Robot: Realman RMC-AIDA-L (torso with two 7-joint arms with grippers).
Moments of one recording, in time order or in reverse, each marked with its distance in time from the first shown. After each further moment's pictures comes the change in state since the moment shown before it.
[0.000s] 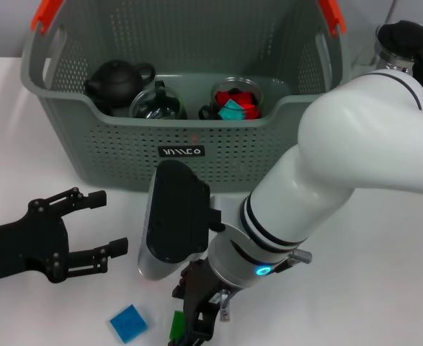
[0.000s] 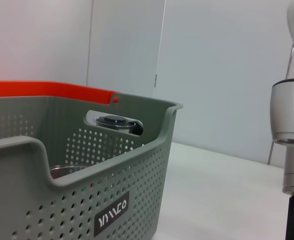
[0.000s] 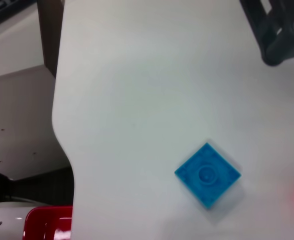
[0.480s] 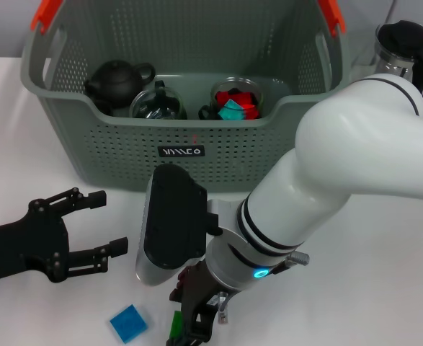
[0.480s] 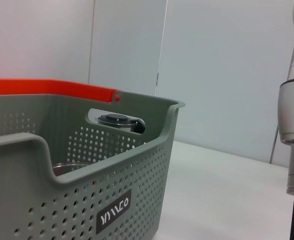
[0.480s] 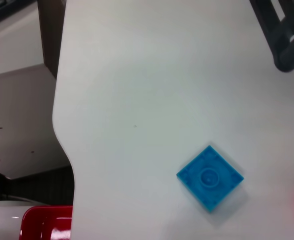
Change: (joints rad) left arm 0.000 0.000 0.002 -0.003 0.000 -0.008 0.000; right arm 0.000 0.000 -0.021 -0.006 0.001 0.021 0.000
